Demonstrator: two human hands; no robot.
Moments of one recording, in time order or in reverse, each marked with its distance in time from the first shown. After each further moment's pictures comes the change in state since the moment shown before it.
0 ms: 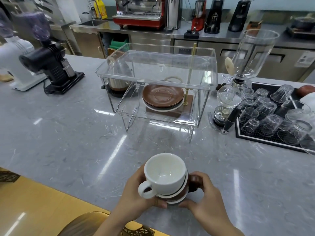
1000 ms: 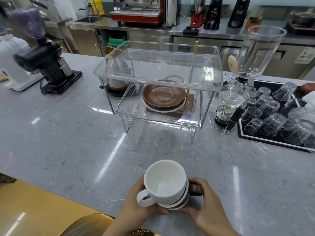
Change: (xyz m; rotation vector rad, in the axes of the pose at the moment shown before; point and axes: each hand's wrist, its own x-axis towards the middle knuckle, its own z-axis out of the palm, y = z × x) left_hand -0.007 -0.027 0.004 -0.046 0.007 -0.077; right_hand -0.003 -0.003 0.006 -0.022 -0.104 0.132
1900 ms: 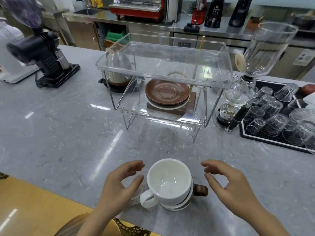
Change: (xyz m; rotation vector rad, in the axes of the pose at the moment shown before) left_hand 0.009 0.022 -0.050 0.209 0.227 0.069; right_hand 0.026 -0.033 -0.060 -0.207 0.083 -0.254
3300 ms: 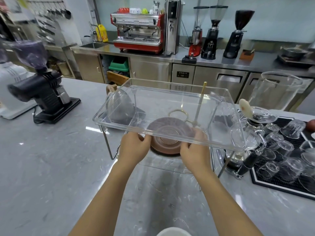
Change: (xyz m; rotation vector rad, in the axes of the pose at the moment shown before) left_hand 0.252 0.067 0.009 0.266 0.199 -0.013; right_hand 0.236 -0.048 0.041 0.089 0.384 0.135
